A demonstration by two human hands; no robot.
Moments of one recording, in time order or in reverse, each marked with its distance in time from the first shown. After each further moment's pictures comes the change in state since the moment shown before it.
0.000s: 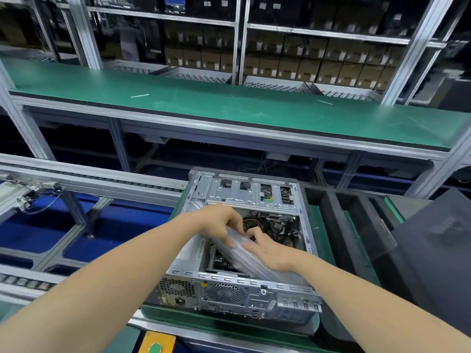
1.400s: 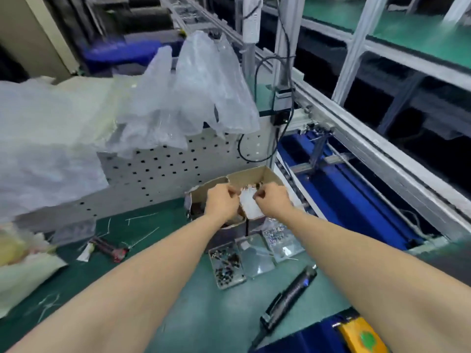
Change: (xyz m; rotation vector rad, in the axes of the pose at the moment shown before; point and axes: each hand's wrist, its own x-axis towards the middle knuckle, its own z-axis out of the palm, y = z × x) left_hand -0.512 -0.197 0.178 -0.527 1.200 -1.499; right_hand 0.120 -0.460 0.399 -0.336 -0.167 -0.621
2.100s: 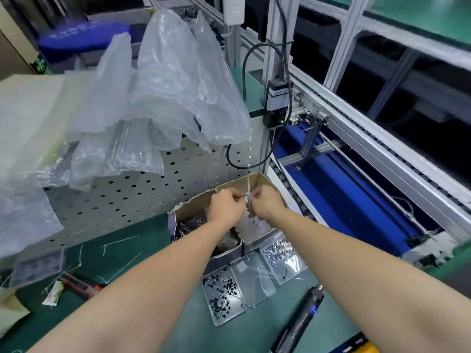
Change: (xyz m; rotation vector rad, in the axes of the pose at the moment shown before) left_hand 0.063 0.010 0.041 -0.047 -0.131 -0.039; right_hand 0.065 0.014 0.014 0.437 -0.066 0.224
